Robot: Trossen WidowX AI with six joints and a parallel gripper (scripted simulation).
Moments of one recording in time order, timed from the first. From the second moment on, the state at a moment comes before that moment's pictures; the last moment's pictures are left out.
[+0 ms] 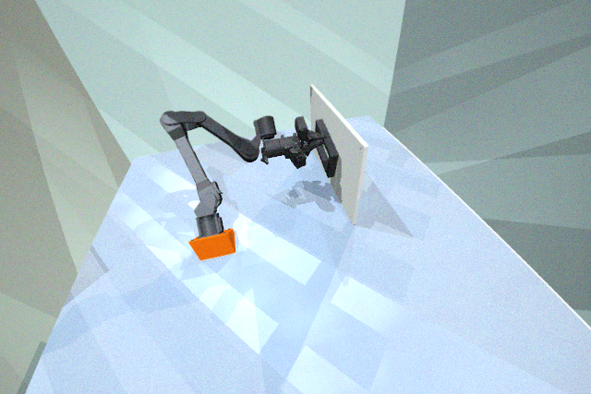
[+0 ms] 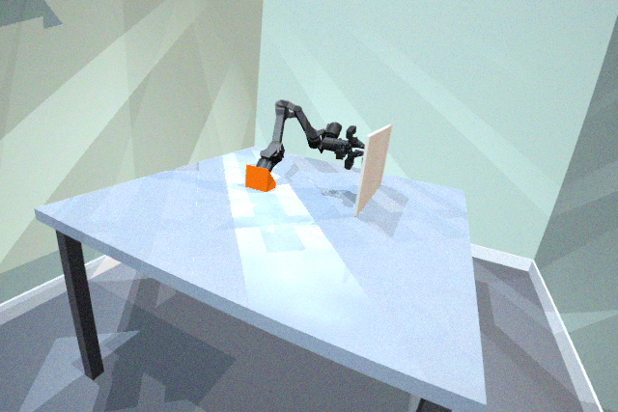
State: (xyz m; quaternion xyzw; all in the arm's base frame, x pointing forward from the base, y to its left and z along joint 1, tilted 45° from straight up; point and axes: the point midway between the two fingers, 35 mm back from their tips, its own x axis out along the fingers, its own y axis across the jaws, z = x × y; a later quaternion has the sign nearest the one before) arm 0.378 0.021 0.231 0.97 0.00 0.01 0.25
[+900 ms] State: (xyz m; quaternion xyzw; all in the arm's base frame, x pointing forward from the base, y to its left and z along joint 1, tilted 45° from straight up) arm 0.378 0.019 0.231 0.97 0.00 0.01 0.25
